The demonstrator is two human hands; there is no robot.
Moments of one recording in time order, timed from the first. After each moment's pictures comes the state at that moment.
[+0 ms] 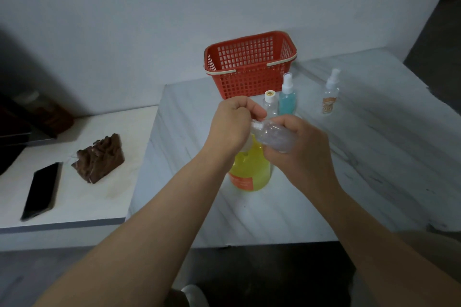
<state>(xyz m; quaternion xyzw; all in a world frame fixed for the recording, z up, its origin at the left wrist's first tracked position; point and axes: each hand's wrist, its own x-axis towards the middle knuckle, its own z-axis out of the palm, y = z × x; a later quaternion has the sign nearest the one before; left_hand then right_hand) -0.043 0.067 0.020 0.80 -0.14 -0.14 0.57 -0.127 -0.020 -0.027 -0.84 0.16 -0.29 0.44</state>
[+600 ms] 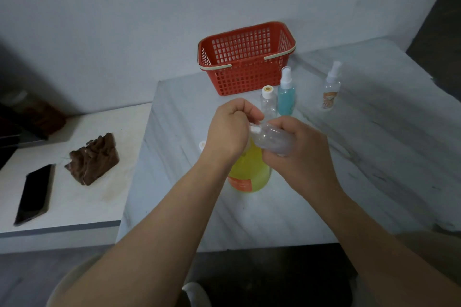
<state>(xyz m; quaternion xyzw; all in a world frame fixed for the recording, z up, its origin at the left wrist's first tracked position) -0.039 0.064 0.005 0.81 -0.13 -0.13 0.56 -0.126 -0.023 -0.034 -0.84 0.16 -0.26 0.46</state>
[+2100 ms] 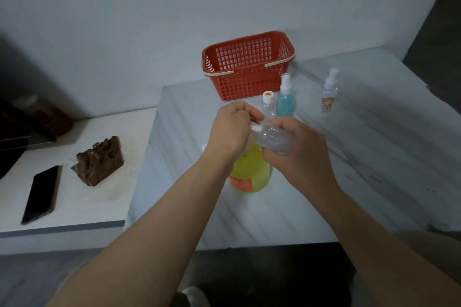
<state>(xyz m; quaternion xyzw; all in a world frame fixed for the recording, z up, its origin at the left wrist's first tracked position) -0.044 0.065 0.017 0.81 -0.10 -0.15 0.56 -0.126 -0.023 -0.030 -0.85 0.16 -0.27 0.42</state>
